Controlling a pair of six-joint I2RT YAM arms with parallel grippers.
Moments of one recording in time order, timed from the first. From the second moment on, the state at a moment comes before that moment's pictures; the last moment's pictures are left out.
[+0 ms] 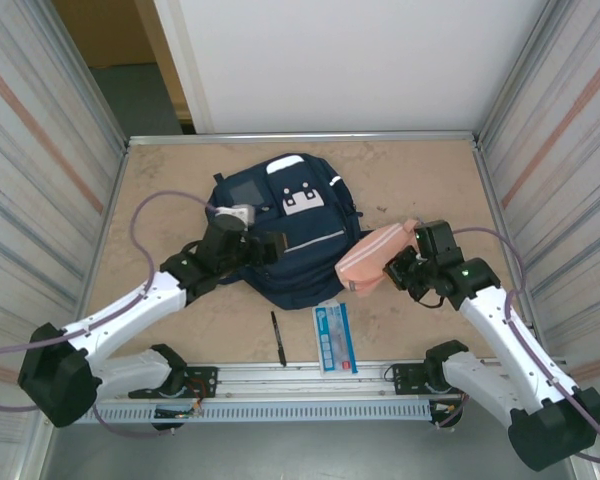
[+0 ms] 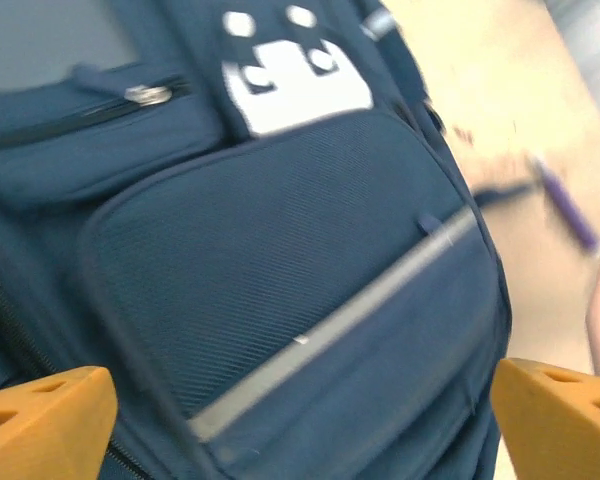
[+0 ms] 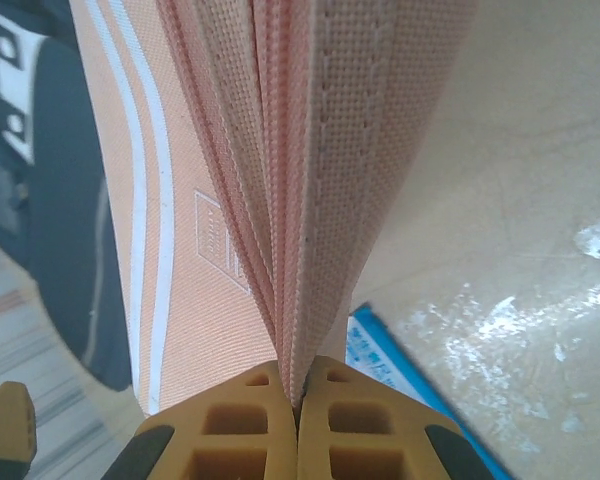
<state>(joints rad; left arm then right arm) -0.73 1.15 0.80 -0.29 -0.10 -0.50 0.35 0.88 0.79 -0.87 -0.21 1.22</state>
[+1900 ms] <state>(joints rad) -0.70 1.57 1.43 -0.59 -0.16 0.24 0.58 1.50 1.02 -0.40 -0.29 1.26</state>
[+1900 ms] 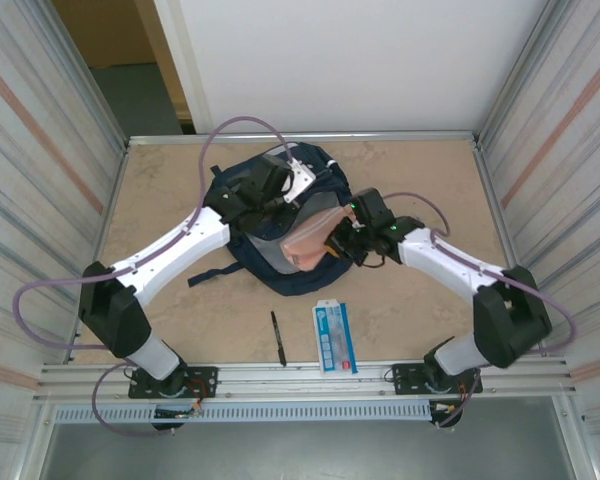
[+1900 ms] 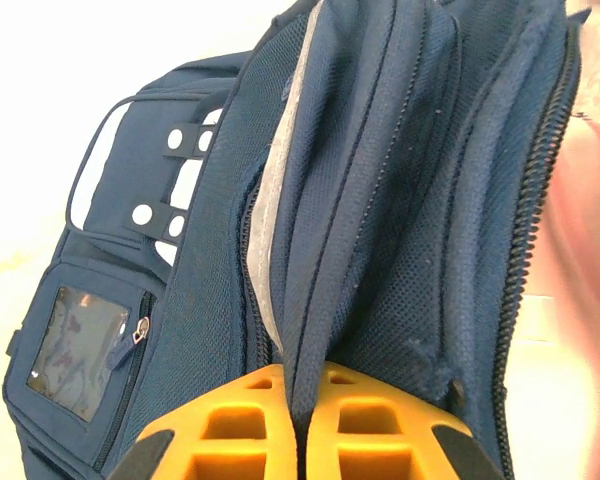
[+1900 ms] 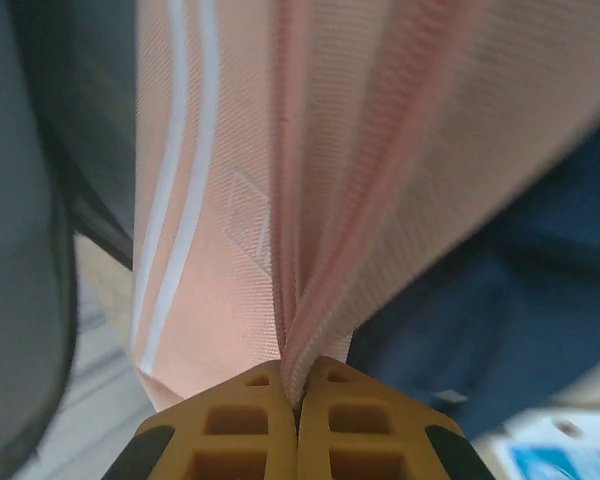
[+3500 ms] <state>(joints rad) -0.46 1.42 1.38 -0.62 0.35 0.21 0.56 2.14 1.49 -0.08 -0.61 0.62</state>
